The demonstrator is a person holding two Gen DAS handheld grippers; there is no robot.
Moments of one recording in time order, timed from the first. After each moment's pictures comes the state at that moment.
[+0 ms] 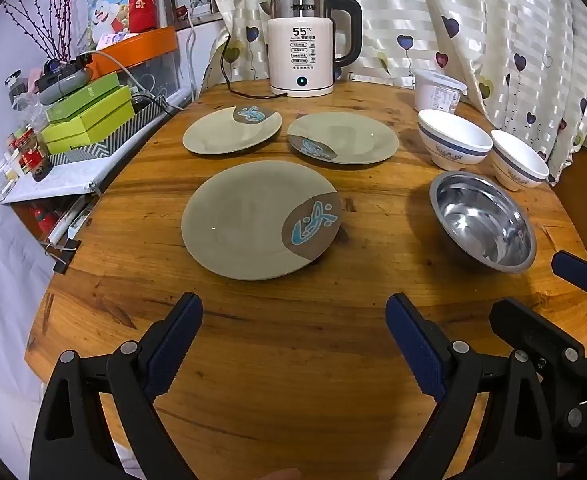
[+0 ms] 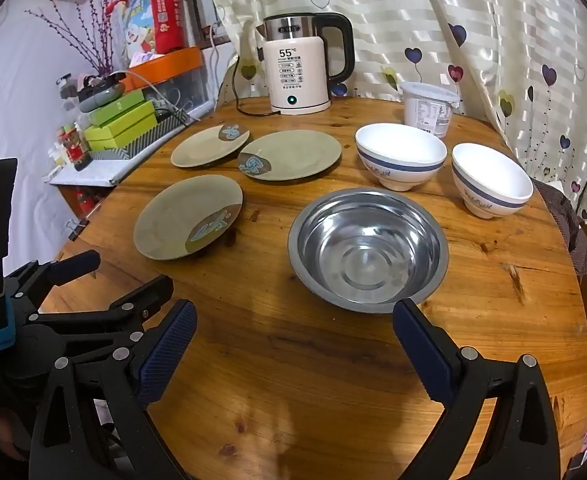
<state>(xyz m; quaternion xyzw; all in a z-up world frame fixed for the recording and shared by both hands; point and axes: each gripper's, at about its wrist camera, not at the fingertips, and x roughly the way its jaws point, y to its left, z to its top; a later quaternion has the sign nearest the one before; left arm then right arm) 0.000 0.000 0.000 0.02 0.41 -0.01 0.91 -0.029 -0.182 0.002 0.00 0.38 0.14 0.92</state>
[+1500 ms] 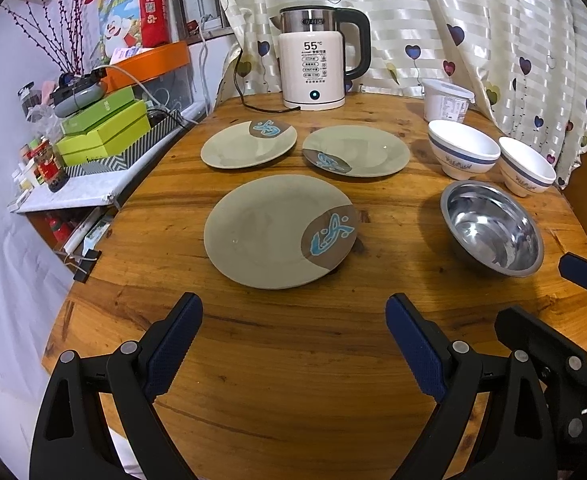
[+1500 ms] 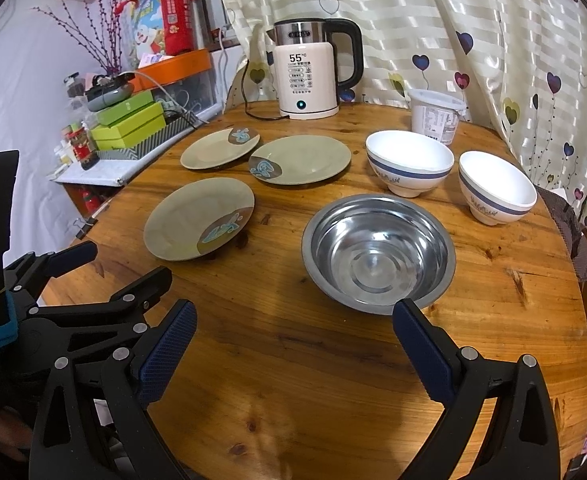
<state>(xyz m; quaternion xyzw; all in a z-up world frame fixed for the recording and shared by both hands) -0.007 0.003 0.007 0.04 0.39 0.01 0.92 -0.035 -0.175 0.008 -0.01 0.37 0.14 0.92</state>
